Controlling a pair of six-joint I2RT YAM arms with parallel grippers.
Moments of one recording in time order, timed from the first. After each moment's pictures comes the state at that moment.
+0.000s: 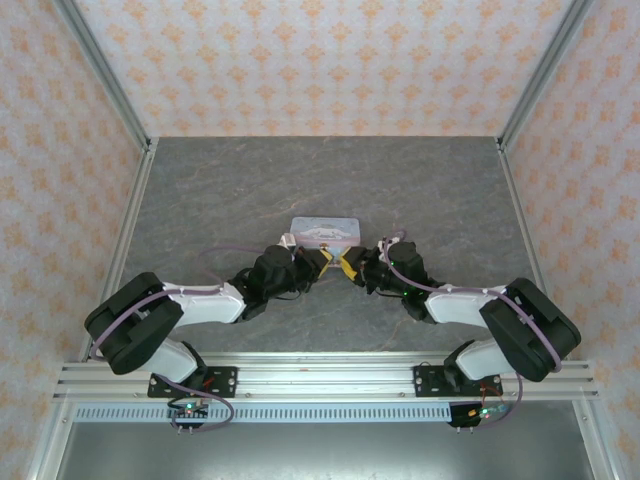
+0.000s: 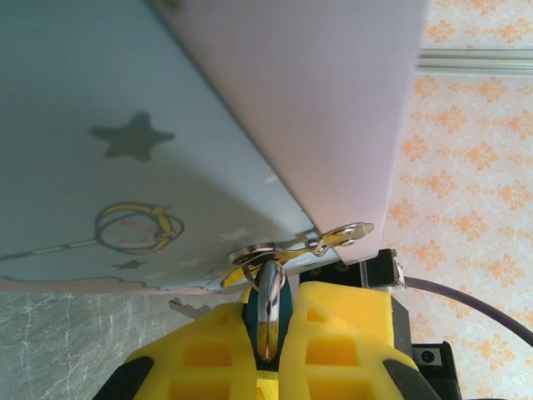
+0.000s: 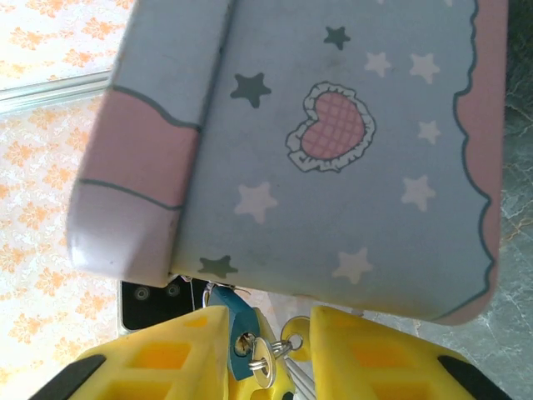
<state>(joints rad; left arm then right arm) -0.75 1.47 0.50 0.59 0.08 -1.54 0.62 1.39 0.36 0.66 -0.34 1.59</state>
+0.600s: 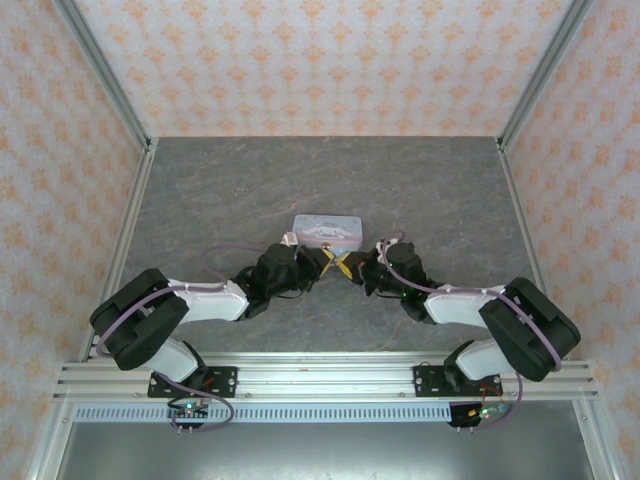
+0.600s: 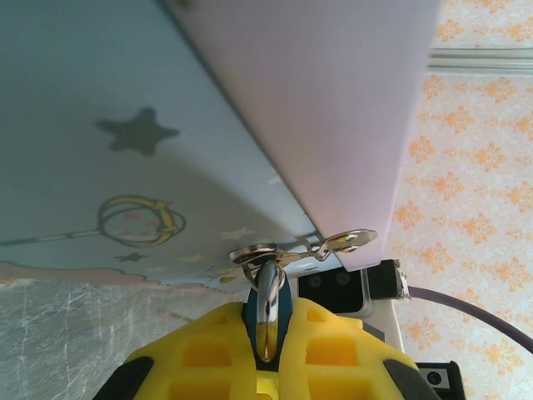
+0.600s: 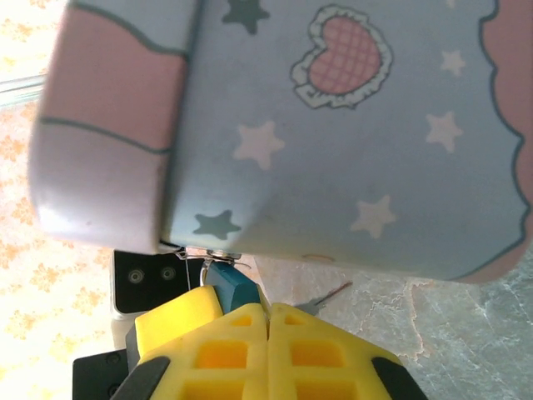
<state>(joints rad) -0.75 1.51 0.52 0.60 0.08 -1.54 0.63 1.40 0.36 0.66 -0.35 1.60</state>
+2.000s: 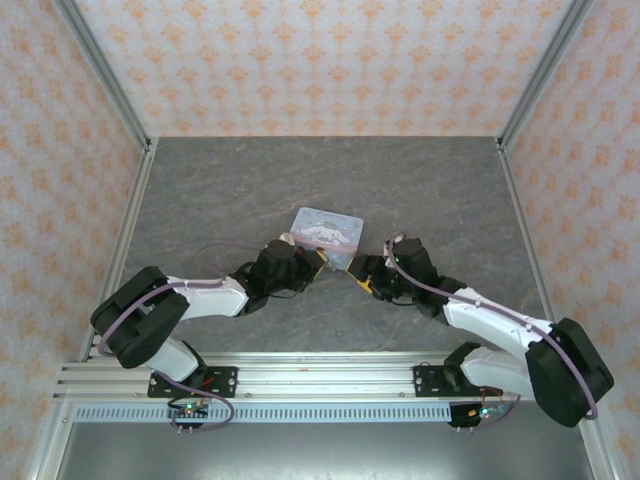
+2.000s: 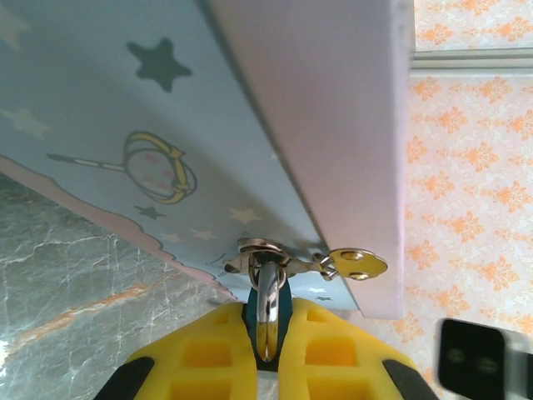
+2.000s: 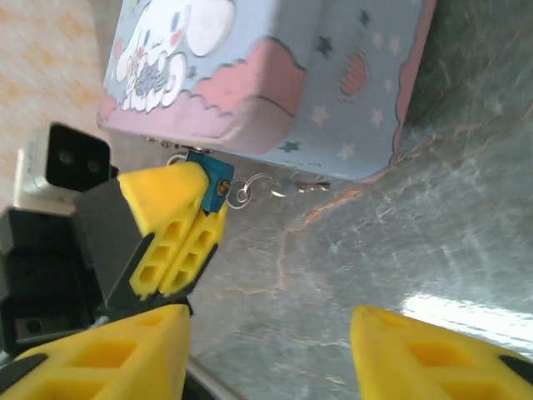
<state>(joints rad) -0.69 1.50 0.54 0.44 0.12 -1.45 0.62 1.10 0.55 -0.14 -0.33 1.02</state>
